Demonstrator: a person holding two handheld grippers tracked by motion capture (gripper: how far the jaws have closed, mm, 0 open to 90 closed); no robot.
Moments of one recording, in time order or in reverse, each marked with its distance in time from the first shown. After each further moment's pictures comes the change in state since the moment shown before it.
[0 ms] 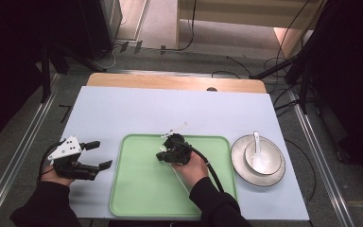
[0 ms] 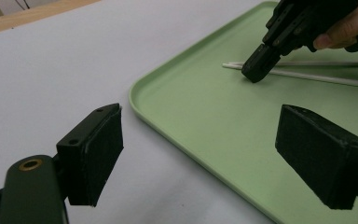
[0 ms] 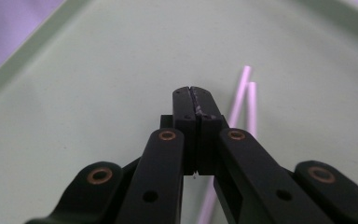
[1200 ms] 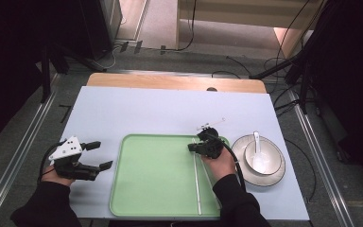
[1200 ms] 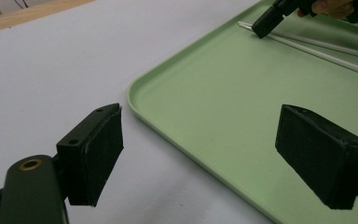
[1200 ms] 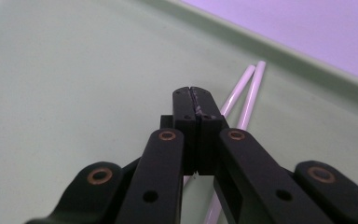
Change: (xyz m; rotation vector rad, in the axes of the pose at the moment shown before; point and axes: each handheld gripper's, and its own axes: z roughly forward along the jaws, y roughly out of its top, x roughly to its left) left arm -0.001 0.000 0.001 0.006 -0.003 0.005; right arm -0.068 -0.039 -0.053 -0.063 -0.140 0.183
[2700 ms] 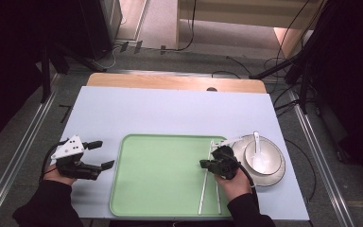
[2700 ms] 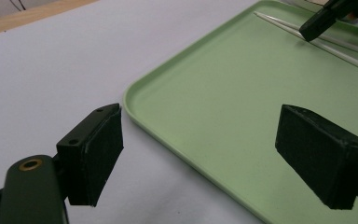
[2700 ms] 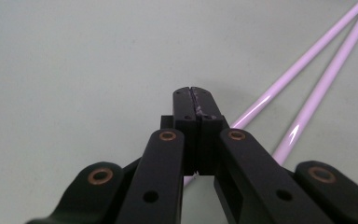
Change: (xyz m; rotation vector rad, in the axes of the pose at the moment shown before) left arm -0.002 0.003 0.004 -0.003 -0.006 0.007; right arm 0.014 -0.060 -0.040 -0.008 -0.026 0.042
